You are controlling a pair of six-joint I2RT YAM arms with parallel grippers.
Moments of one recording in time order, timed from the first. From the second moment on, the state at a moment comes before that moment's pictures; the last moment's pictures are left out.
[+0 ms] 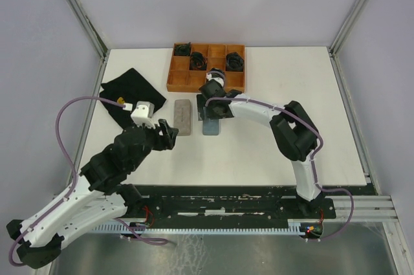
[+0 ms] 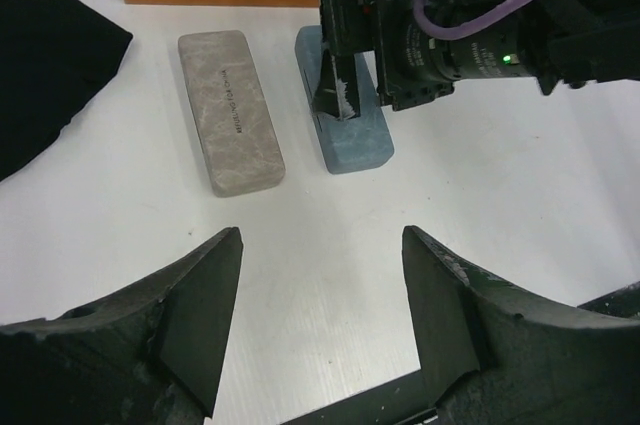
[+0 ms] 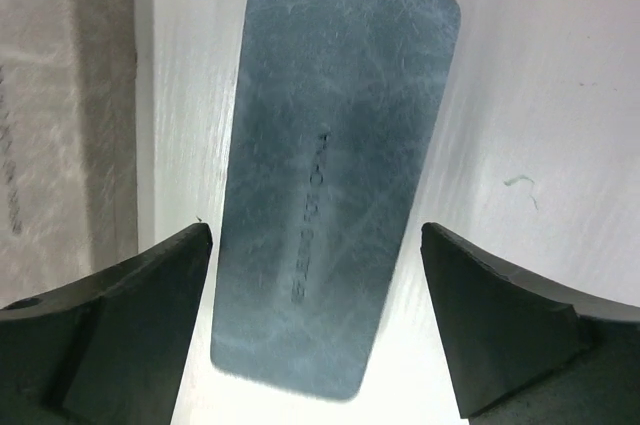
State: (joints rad) left arm -0.84 0.59 0.76 -0.55 -0.44 -0.46; right arm 0.76 2.10 1.56 -0.45 0.23 0.58
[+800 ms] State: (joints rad) left arm -0.84 0.65 0.78 -0.47 -0.50 -0.47; right arm 0.76 0.55 0.77 -0.41 0.42 0.17
